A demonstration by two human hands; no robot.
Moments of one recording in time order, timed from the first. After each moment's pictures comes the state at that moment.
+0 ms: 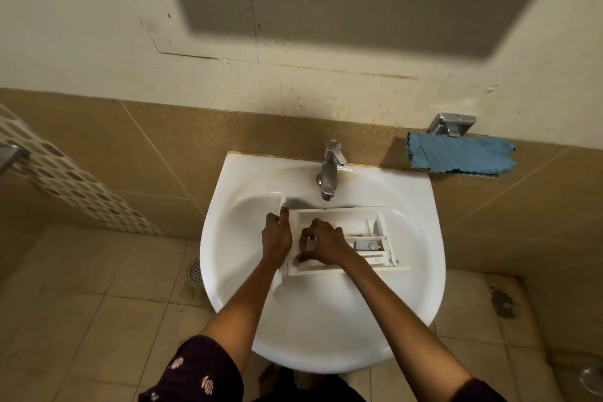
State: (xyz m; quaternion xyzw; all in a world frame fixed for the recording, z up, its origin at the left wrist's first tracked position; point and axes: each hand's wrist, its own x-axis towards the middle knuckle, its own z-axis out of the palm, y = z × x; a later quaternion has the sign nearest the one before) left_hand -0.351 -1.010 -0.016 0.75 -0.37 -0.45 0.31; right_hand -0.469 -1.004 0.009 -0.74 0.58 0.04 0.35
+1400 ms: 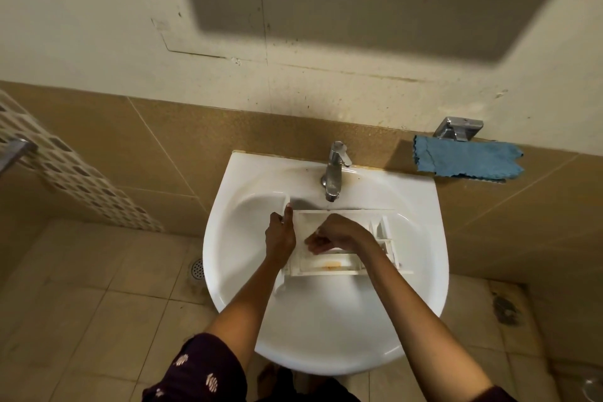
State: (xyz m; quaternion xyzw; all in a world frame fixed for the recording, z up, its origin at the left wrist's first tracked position) left_hand -0.348 -1.012 -0.017 0.74 -0.38 -0.46 0.31; right_hand -0.472 -1.032 0.038 -0.38 0.63 -0.06 0.67
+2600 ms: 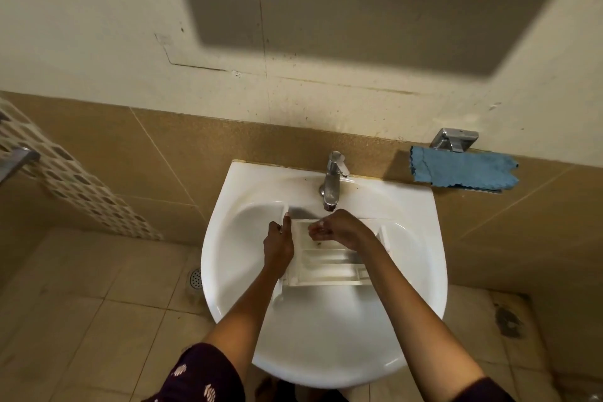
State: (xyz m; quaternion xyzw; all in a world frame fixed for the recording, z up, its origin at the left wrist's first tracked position) left_hand -0.348 -1.012 -0.020 0.74 -0.37 -0.46 0.31; right_hand -0.481 -1.051 0.037 -0.32 0.62 -0.22 0.68
